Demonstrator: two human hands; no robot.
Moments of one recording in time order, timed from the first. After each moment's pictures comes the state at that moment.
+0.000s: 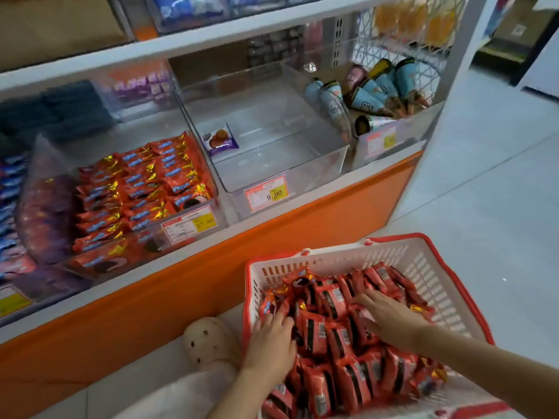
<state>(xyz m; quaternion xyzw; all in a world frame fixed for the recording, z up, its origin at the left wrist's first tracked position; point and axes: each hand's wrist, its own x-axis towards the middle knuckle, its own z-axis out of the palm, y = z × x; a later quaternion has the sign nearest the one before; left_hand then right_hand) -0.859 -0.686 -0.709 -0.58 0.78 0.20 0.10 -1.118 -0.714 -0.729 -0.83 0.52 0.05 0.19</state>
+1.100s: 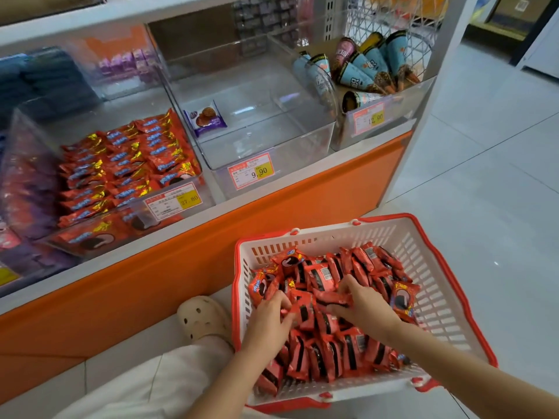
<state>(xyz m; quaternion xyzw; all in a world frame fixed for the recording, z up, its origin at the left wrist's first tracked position) -0.882 -0.673 -0.719 -0.65 0.68 0.34 -0.10 -1.088 -0.685 -0.719 -0.68 0.64 -0.08 0.36</state>
